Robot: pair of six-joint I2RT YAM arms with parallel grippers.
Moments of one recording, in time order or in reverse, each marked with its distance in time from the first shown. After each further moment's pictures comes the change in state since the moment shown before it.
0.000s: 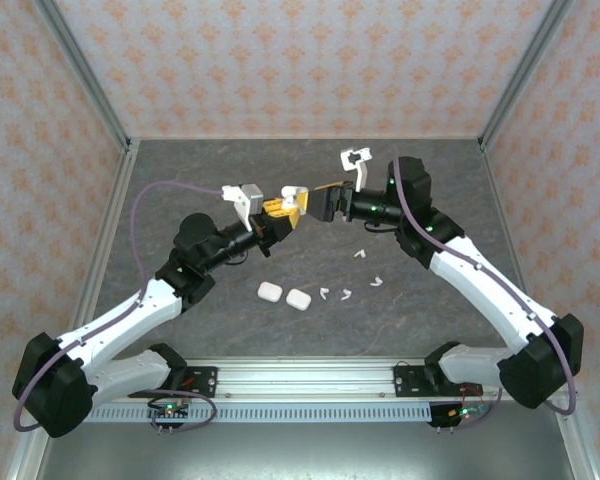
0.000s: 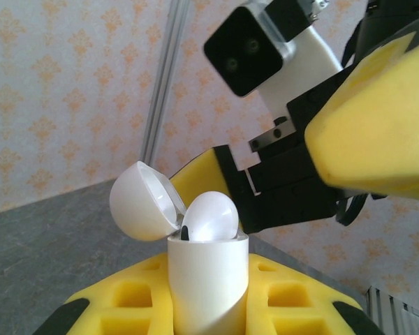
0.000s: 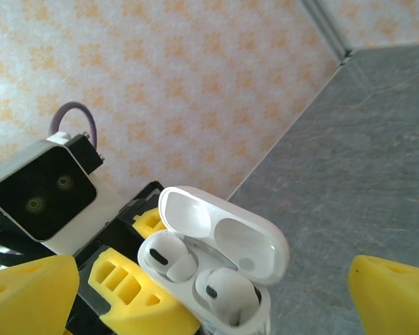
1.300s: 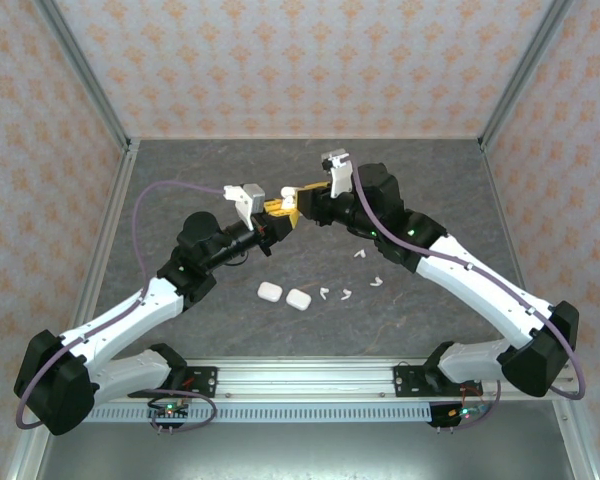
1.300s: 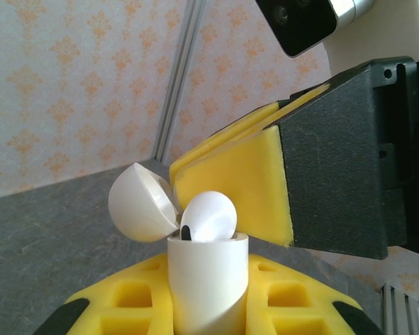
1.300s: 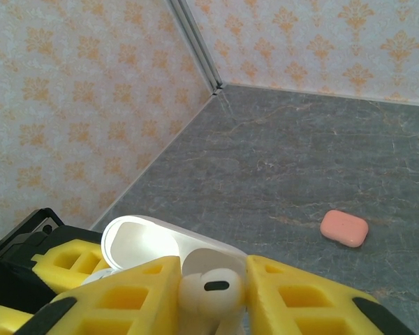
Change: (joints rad) left arm 0.008 0.016 0.000 -0.032 -0.028 0.000; right arm 0.205 0.031 0.129 -0.232 0.607 -0.242
